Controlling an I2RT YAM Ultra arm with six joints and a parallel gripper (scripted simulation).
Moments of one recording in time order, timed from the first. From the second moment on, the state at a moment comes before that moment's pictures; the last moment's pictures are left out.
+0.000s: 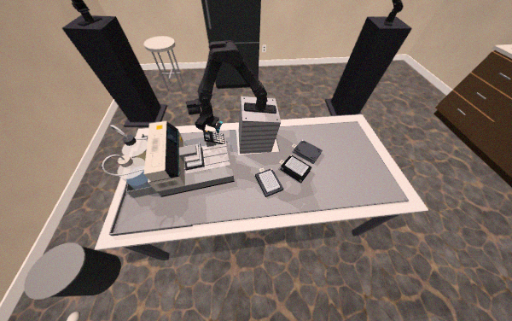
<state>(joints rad) -1.32 2.25 1.03 -0.43 -0.02 -0.95</state>
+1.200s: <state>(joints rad) -1.42 2.40 1.52 -0.79 -0.01 -0.09</state>
